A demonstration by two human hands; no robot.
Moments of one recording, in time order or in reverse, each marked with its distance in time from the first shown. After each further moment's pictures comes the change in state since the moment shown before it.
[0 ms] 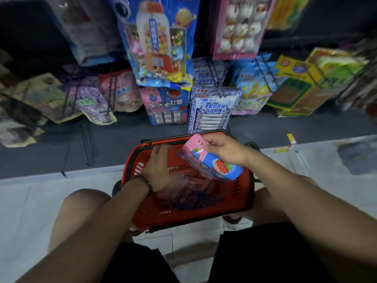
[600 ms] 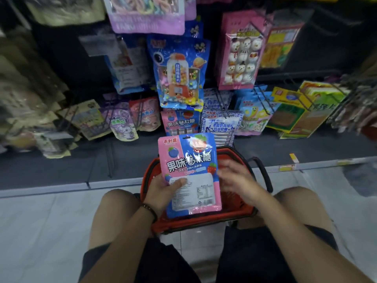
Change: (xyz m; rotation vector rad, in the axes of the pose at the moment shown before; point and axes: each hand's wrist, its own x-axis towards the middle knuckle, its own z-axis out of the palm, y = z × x) left_hand -0.098 0.013 0.002 -0.849 0.241 -0.138; right_hand -0.102 -0.010 0.059 0.552 0.264 0.068
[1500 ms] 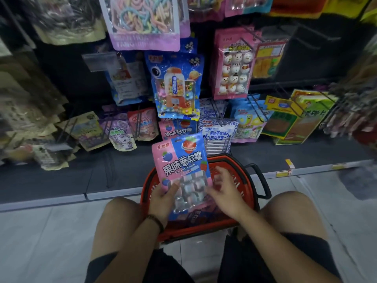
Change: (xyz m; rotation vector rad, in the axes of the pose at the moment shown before) left_hand 0.000 -0.012 0.016 -0.241 0.159 -0.057; right_hand 0.005 0.035 0.033 -0.441 0.242 -0.220
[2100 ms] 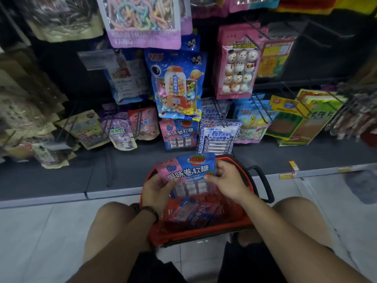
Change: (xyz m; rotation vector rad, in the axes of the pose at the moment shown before) left_hand 0.034 0.018 -0.009 0.342 0.030 0.222; right_hand 0.057 -0.015 -0.013 0.090 -0.078 -0.042
